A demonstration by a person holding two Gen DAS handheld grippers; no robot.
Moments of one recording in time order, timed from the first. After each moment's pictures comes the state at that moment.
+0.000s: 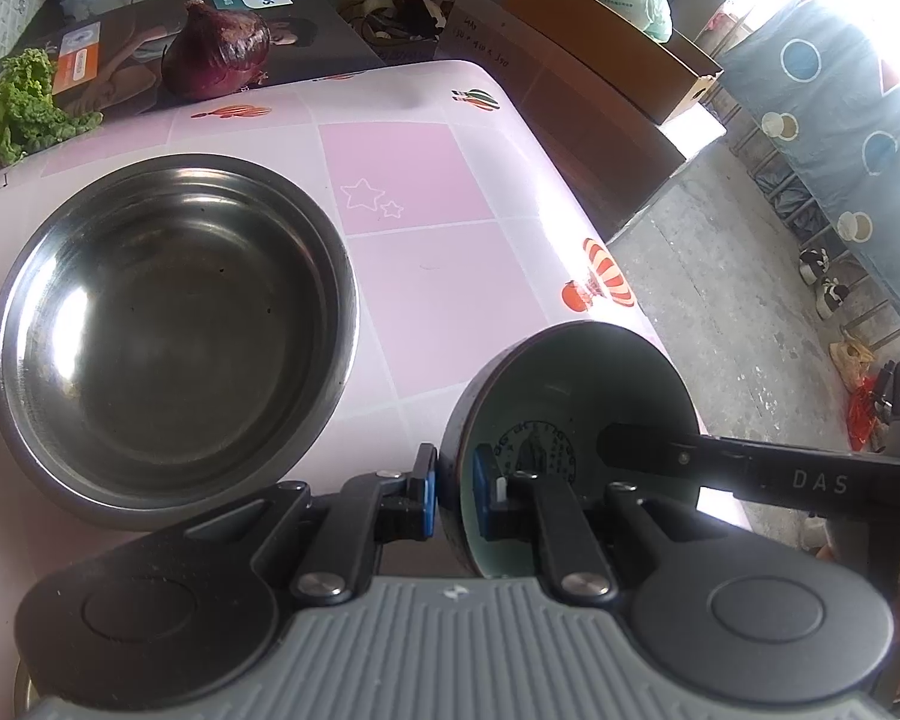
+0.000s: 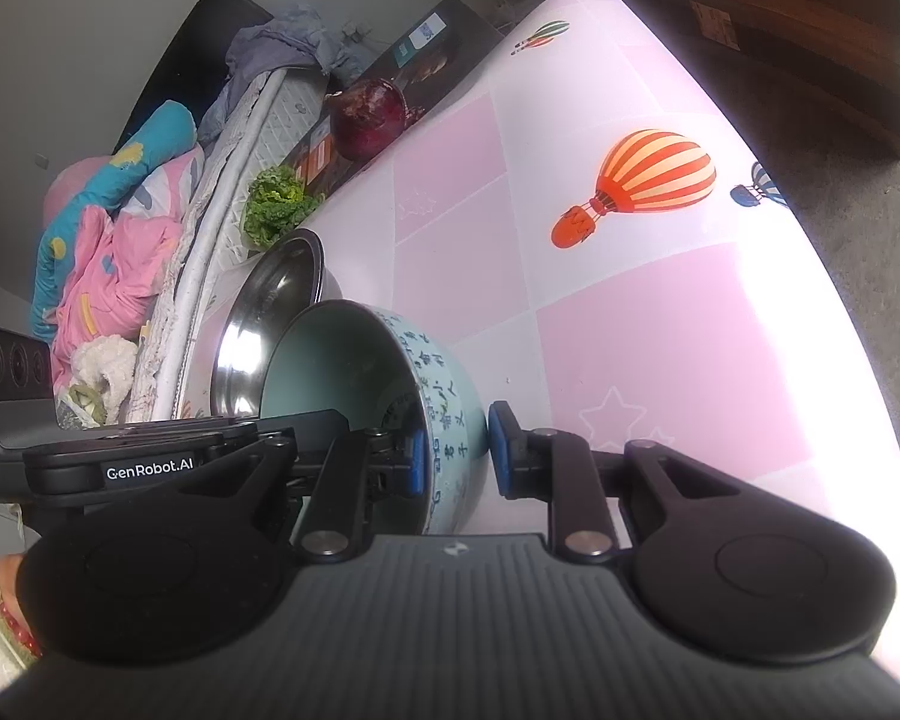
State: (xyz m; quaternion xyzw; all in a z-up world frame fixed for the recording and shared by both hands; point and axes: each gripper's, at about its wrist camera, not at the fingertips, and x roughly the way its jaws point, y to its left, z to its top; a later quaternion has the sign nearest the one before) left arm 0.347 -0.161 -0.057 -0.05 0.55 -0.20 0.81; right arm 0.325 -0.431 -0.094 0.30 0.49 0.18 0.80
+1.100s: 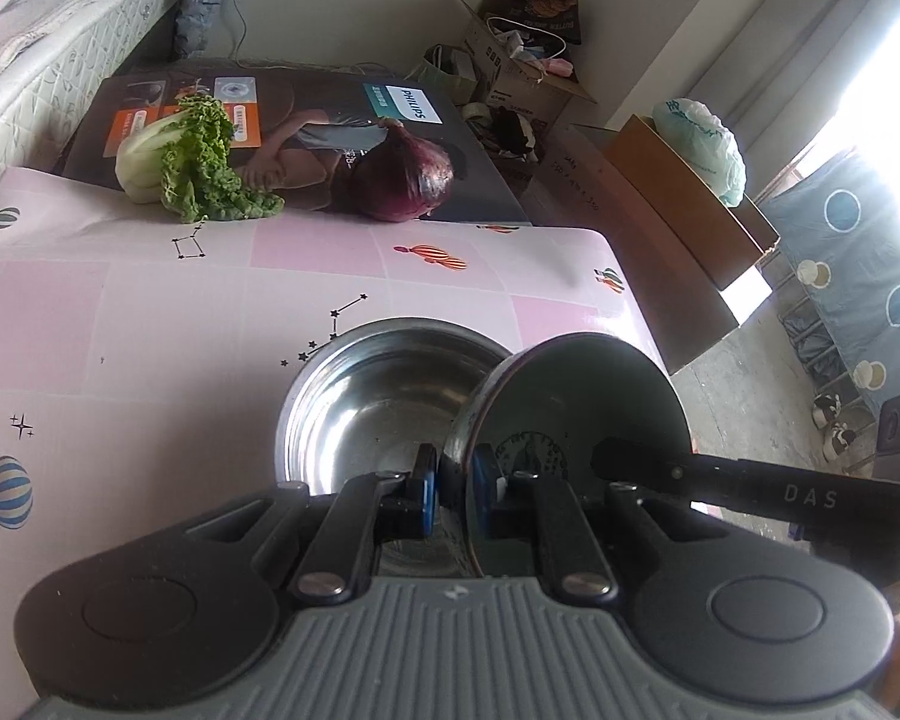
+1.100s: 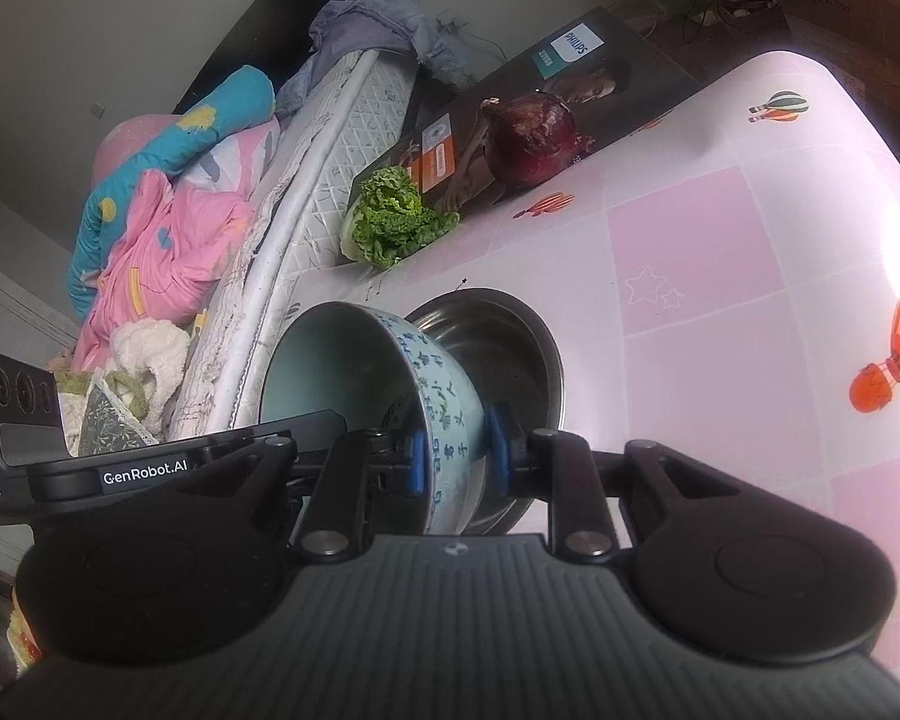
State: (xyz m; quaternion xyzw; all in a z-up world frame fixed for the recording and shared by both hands) left arm 0.378 -0.025 -0.014 -0.14 0.49 -0.13 0.85; right arm 0.411 -0.304 -0.032 0.25 0.47 0.25 0.81
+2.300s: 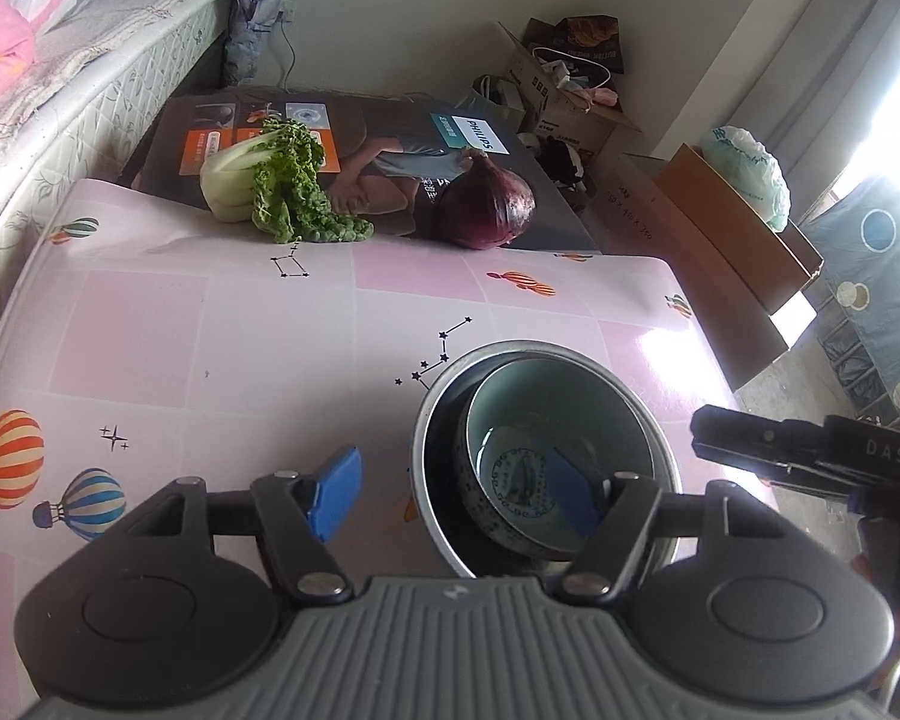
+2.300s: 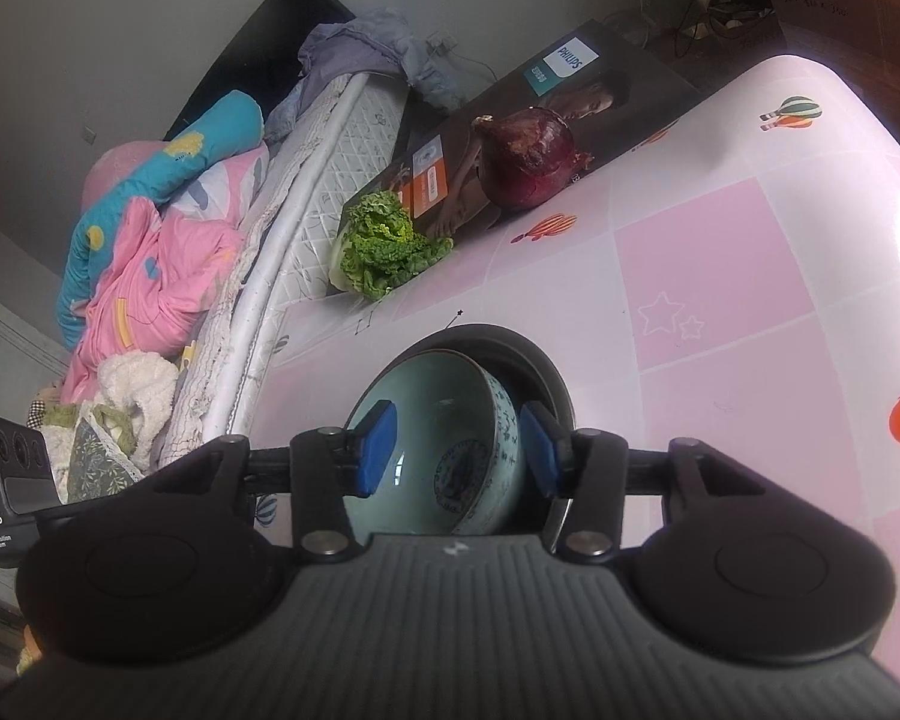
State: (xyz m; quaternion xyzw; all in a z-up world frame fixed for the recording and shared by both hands) left arm 0.361 0.016 -0.014 -0.12 0.46 -0.09 0.87; right arm 0.407 -0.305 -0.034 0.28 0.44 0.23 0.82
